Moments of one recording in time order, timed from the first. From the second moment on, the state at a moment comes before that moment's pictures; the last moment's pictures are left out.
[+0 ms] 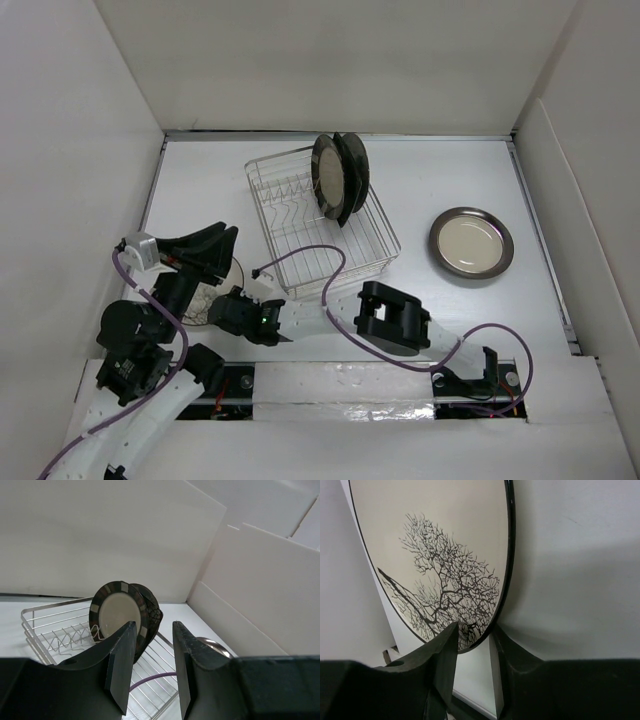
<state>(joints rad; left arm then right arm) -0.57 0.26 0.71 -0.09 -0.11 -0.38 1.39 2.38 1.80 -0.20 0.52 1.61</state>
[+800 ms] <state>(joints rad) -0.59 0.25 0.71 -0.11 -0.16 -0.37 1.40 2.25 1.71 -0.11 0.75 1.24</state>
